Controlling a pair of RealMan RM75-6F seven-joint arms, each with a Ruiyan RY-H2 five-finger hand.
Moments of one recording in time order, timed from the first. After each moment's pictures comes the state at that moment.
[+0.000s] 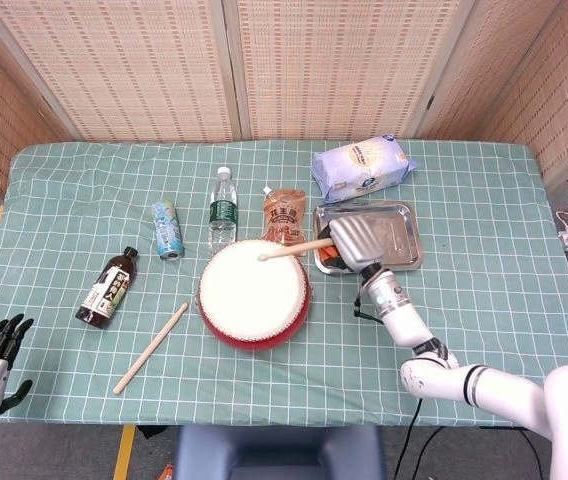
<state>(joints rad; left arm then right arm) -0.05 -1.19 0.01 -1.41 1.54 1.48 -0.04 0.87 -1.58 0.29 -1.29 -1.13 0.94 0.11</state>
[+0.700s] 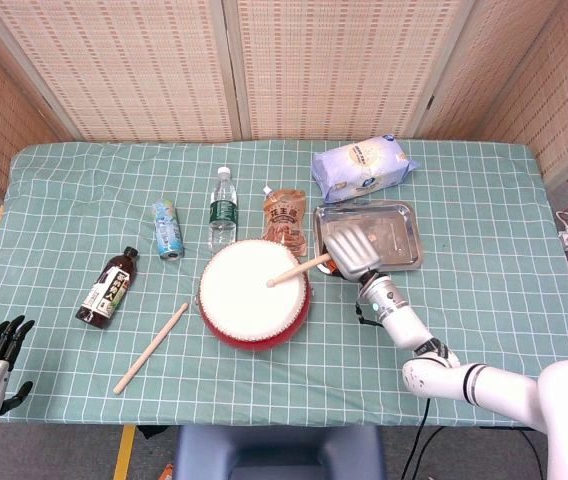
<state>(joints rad) -0.05 -1.20 0.02 -1.40 1.54 1.48 -0.05 0.90 -1.58 0.22 -1.28 -1.06 0.86 -0.39</state>
